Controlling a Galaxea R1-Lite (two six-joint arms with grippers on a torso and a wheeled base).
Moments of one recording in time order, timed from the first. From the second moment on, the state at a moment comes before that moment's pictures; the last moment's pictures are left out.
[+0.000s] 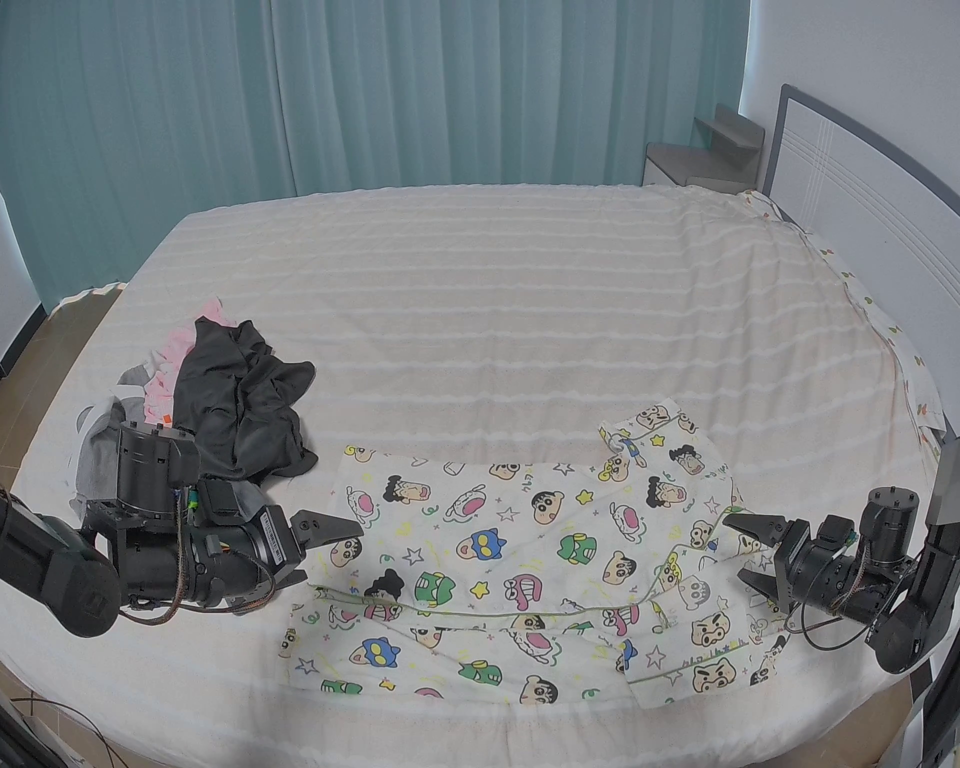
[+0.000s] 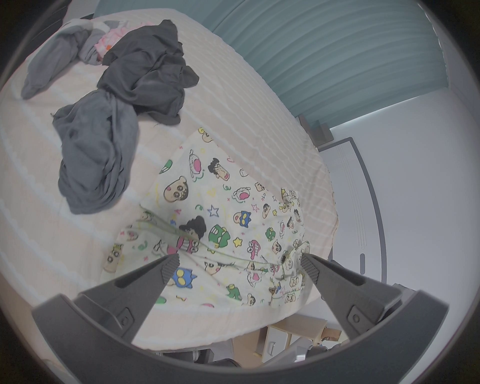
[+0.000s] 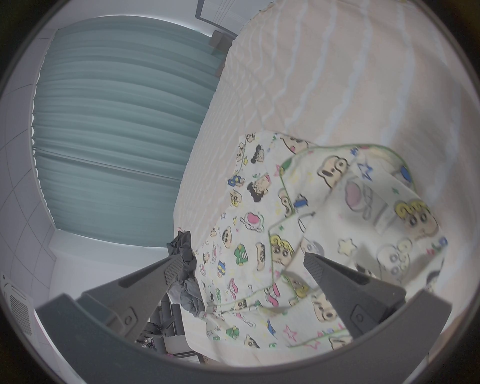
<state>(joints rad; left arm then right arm) -0.28 1.66 -0.51 -0.53 -0.35 -0.78 0.09 2.03 -0.08 -1.55 0.39 1.03</state>
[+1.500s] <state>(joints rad) -0.21 1.78 -0.70 -0.53 -0.26 -0.52 0.12 2.02 -0.06 -1.55 0.39 1.02</state>
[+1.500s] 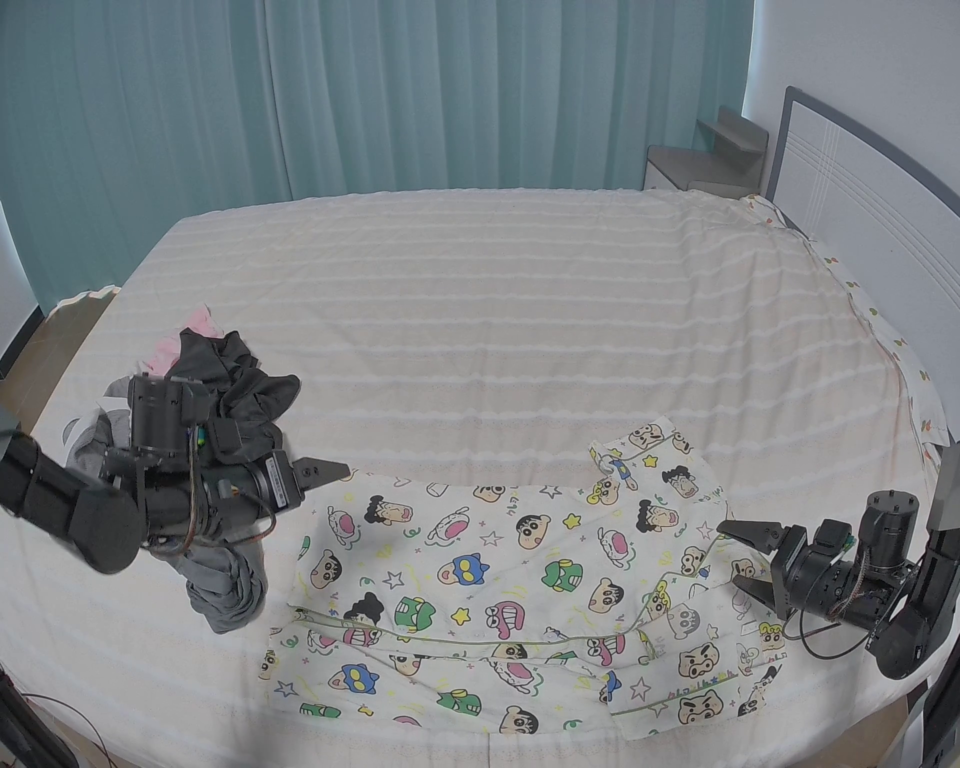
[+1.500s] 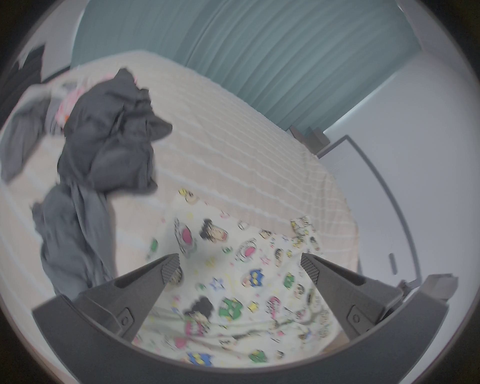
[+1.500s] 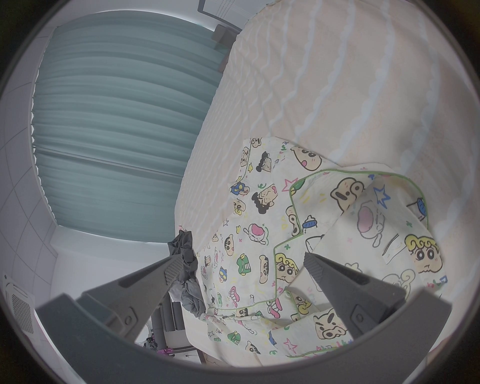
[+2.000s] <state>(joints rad) -0.12 2.19 -1.25 -0.28 -0.21 -0.19 0.14 2.00 -0.05 -1.55 0.39 1.02</state>
